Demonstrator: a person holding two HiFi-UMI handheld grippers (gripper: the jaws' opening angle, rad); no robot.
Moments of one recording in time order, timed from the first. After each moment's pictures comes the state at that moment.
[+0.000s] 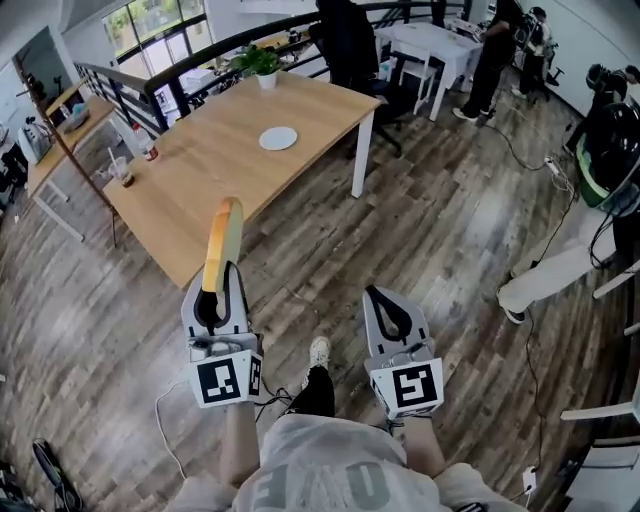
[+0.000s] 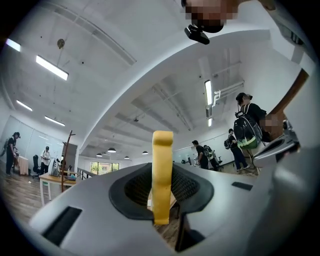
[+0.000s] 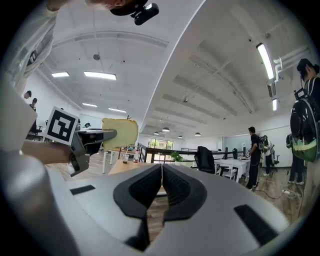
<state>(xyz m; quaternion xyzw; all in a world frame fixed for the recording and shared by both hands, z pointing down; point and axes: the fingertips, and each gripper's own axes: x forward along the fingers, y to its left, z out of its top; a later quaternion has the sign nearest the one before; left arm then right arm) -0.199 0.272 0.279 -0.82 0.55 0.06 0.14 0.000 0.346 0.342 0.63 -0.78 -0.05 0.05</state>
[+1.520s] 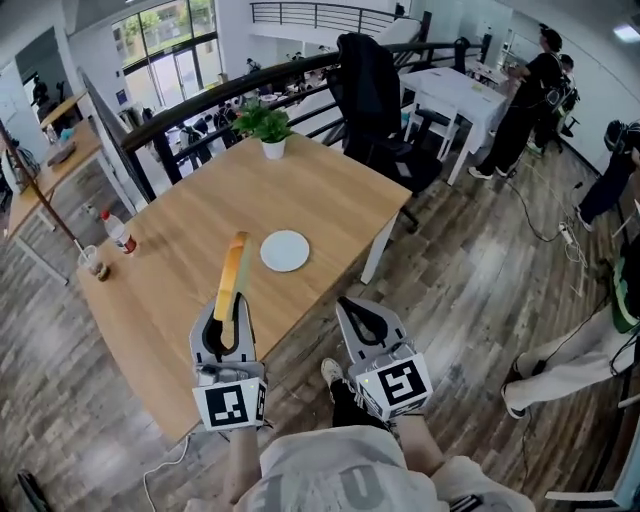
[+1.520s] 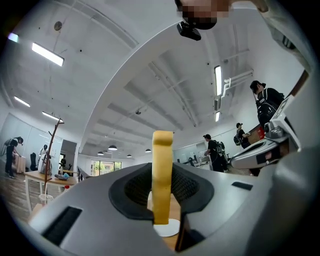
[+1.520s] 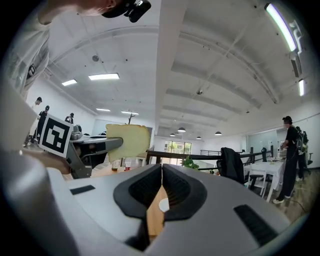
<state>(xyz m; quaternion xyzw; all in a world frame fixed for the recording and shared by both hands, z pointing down) -0.133 -0.115 0.274 -0.81 0.56 0.06 0.13 0.028 -0.090 0.314 0.53 -0.85 -0.06 0.04</state>
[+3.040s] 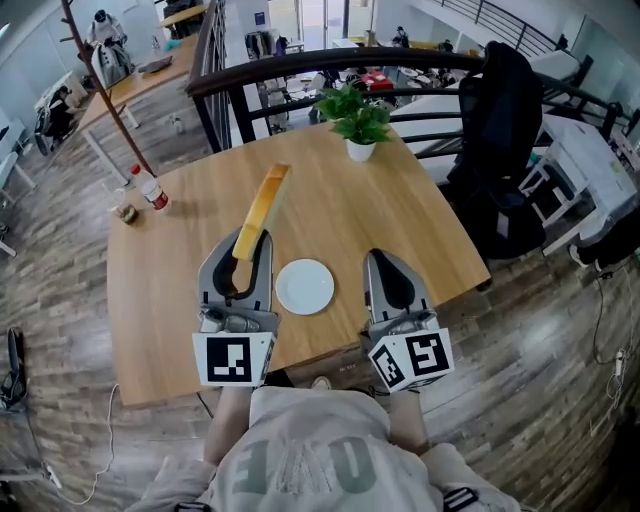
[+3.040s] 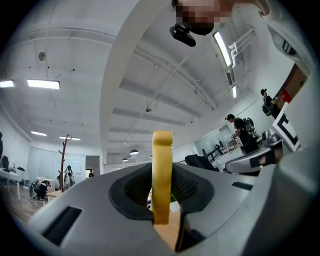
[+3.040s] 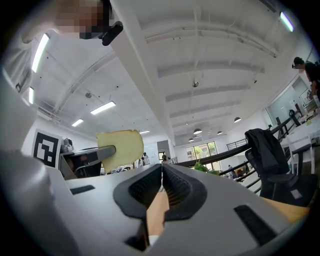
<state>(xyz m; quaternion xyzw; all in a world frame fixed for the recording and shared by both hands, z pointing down) -0.057 -0.332 0.234 -0.71 0.68 0.01 0.18 0.094 -0.376 0.297 0.39 -0.92 0.03 -0.10</state>
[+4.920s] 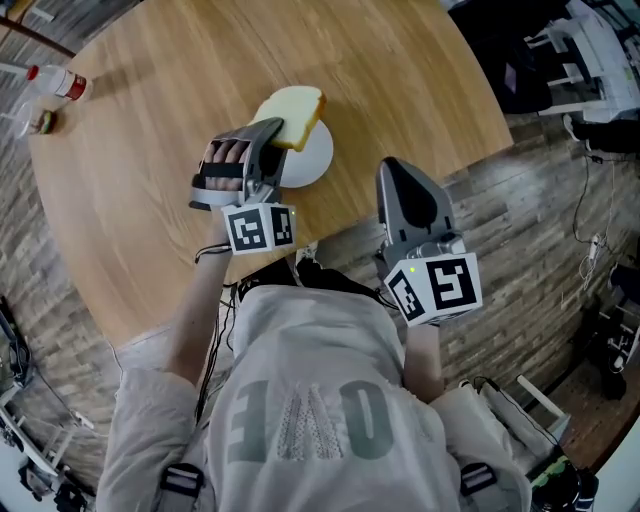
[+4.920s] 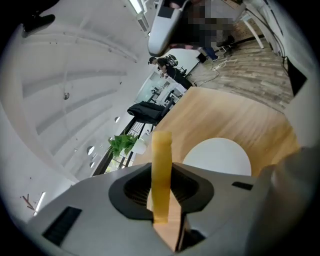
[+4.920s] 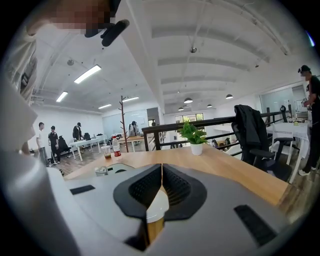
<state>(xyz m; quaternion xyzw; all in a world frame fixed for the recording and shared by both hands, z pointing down) -0.041 -0.408 0.515 -0.71 0.46 -0.44 0.29 0.087 -0.366 0.413 0.43 -0.89 0.11 0.10</state>
